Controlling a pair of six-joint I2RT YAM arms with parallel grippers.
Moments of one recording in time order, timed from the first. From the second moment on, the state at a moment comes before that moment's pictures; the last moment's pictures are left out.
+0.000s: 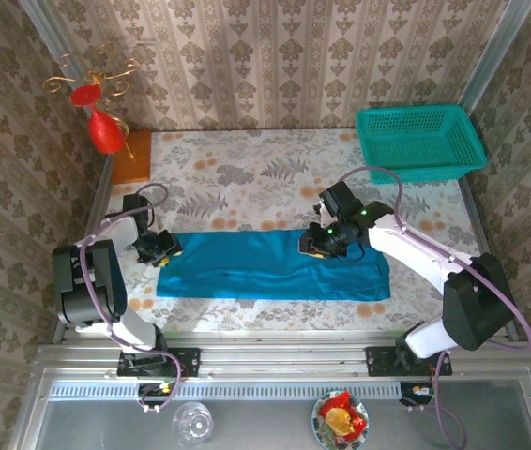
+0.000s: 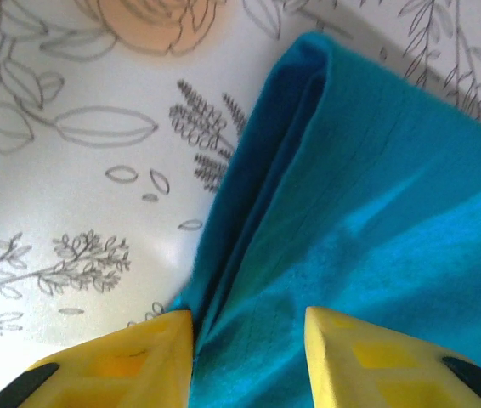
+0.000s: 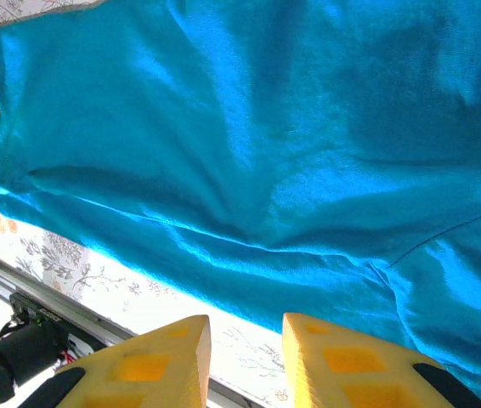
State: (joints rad) left arm 0.09 1.58 0.86 -0.68 0.28 -0.35; right arm 0.51 1.47 1.05 -0.70 -0.37 0.67
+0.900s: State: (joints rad) left arm 0.09 1.55 0.82 -0.67 0.33 -0.37; right arm 0.50 1.46 1.05 -0.72 -0.37 0.66
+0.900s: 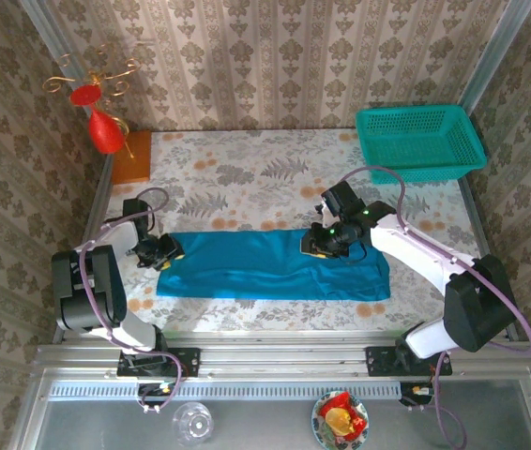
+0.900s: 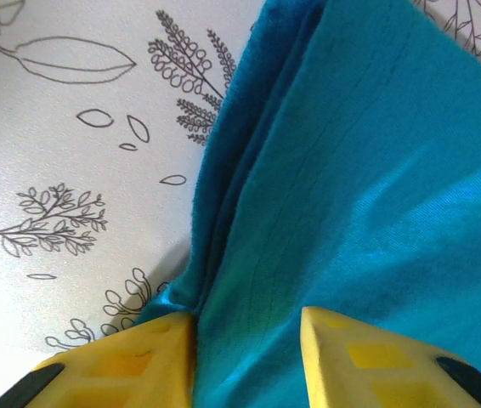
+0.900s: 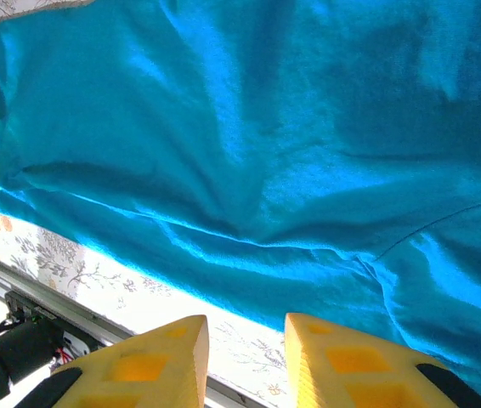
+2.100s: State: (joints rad) left arm 0.09 1.65 0.93 -0.62 0.34 -0.36; right arm 0.49 1.44 1.03 -0.72 -0.37 0.66
